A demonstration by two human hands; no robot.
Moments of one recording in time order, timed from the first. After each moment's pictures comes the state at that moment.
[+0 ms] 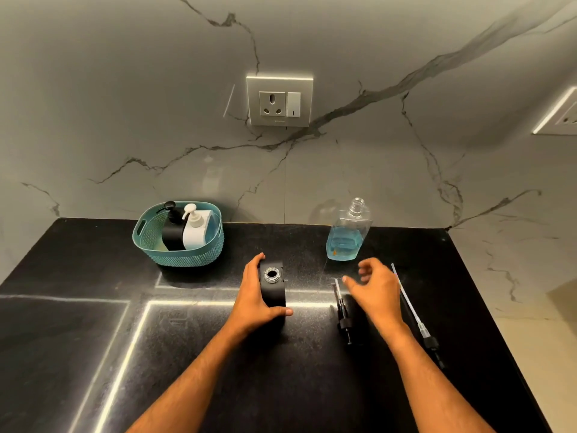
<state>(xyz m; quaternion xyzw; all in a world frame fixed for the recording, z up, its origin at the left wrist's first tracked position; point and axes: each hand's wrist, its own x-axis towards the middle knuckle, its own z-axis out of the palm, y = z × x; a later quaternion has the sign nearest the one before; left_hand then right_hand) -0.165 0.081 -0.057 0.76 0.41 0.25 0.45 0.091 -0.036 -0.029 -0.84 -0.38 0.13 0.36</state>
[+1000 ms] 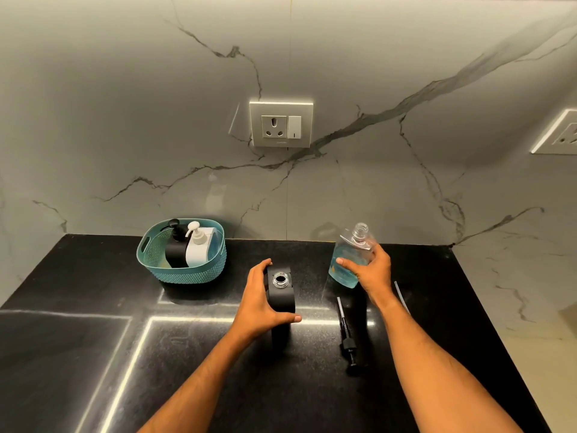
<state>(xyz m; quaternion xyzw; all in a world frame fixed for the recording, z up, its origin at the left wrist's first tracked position) -0.151 0.091 -0.034 0.76 0.41 0.26 0.44 0.145 0.041 -0.055 -0.72 -0.34 0.22 0.57</state>
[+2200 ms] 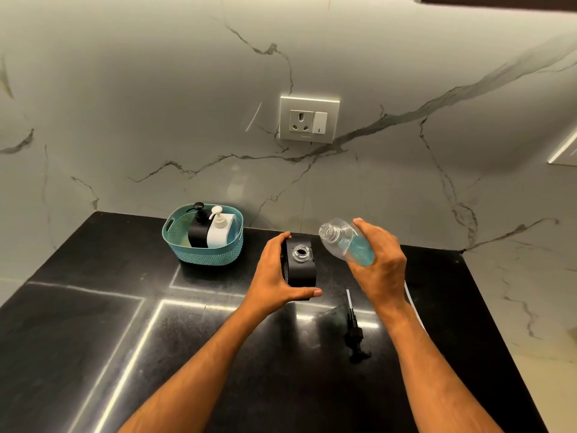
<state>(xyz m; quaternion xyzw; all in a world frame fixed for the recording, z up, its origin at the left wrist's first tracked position) -0.154 0.075 0.018 0.77 0.37 0.33 0.40 0.072 -0.001 0.040 -0.65 -0.59 -0.13 0.47</state>
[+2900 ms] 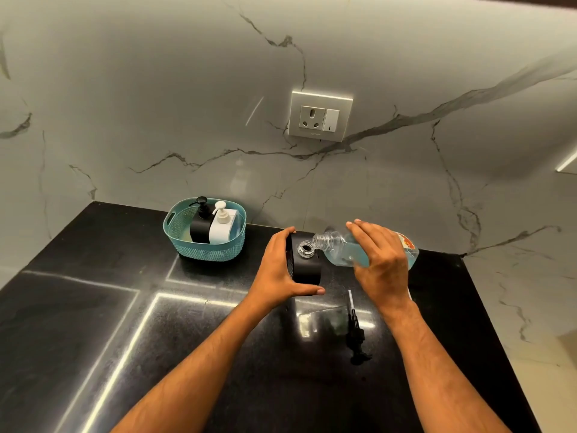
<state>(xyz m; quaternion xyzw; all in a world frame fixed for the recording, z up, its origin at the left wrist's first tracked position) -0.153 0.085 0.017 0.77 0.37 0.33 0.40 0.073 0.008 0.038 -0.67 -0.65 -0.19 0.32</state>
